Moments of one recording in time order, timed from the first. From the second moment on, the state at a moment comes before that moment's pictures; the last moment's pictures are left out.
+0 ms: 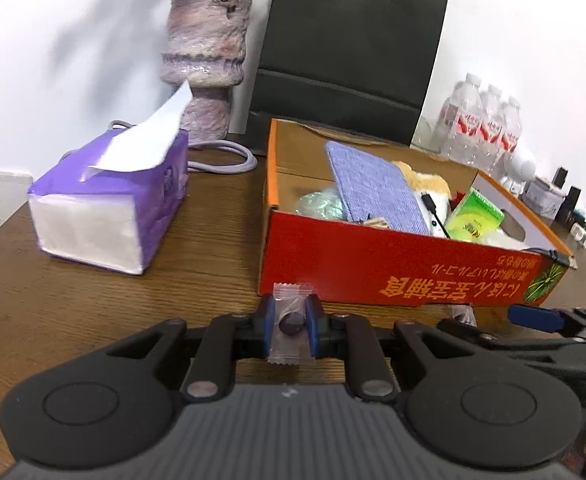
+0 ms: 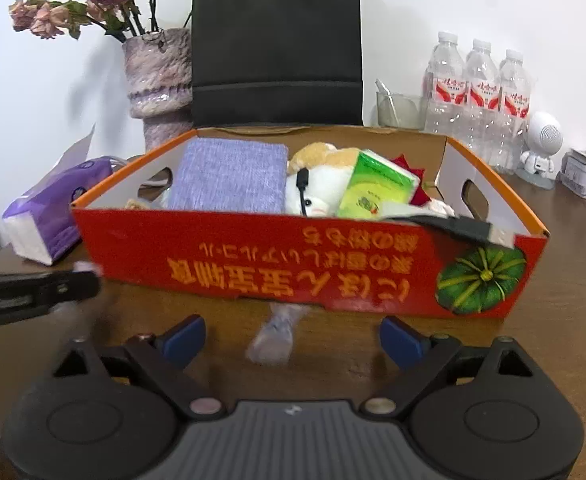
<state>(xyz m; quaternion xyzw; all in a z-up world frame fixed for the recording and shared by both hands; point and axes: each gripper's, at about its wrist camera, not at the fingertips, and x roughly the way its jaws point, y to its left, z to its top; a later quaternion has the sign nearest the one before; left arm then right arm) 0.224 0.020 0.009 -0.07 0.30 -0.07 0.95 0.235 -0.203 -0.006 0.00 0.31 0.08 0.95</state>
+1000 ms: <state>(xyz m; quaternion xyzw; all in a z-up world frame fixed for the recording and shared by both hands) 0.188 -0.034 0.076 -0.07 0.21 -0.10 0.97 0.181 -0.247 0.065 0.03 0.22 0.13 0.97</state>
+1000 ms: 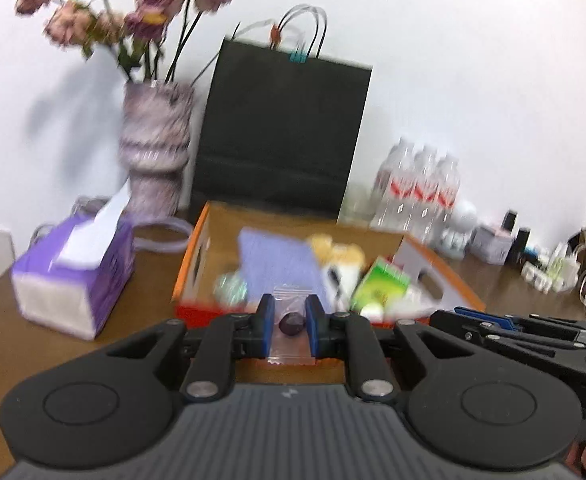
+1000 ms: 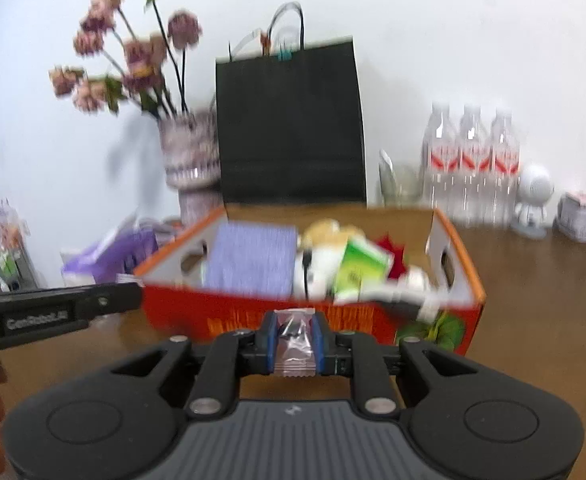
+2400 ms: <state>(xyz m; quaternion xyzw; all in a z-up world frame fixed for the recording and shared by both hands) 0.289 -0.071 0.067 -0.03 0.23 -0.01 0.97 0.291 -0.274 0.087 0.03 0.25 0.10 0.96</state>
